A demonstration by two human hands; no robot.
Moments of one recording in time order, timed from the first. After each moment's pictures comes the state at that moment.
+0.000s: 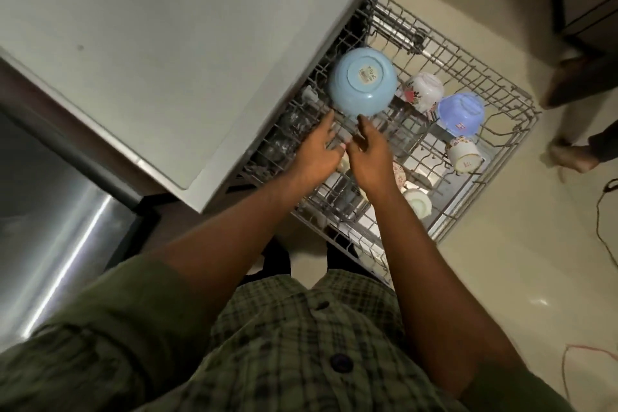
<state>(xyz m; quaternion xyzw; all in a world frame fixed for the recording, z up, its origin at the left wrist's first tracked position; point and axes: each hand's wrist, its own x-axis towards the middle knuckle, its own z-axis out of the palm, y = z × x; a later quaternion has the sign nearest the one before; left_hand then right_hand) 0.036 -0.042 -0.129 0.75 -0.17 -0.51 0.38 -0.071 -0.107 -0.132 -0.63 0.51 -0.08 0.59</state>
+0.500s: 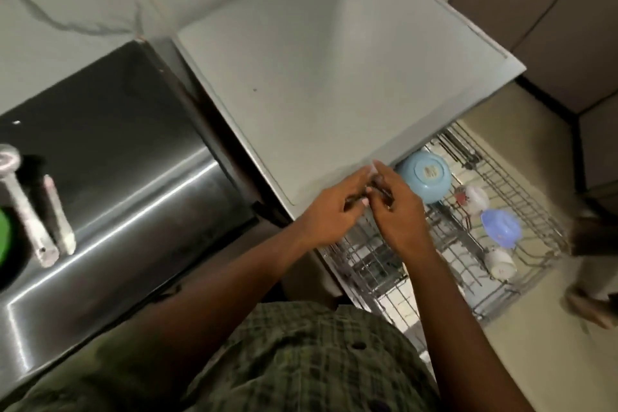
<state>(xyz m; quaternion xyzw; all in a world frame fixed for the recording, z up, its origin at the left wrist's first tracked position) 0.082 0.089 -0.002 0.75 -0.31 -0.38 0.45 -0.024 -0.044 -0.017 -0.80 0.31 -0.09 0.50</state>
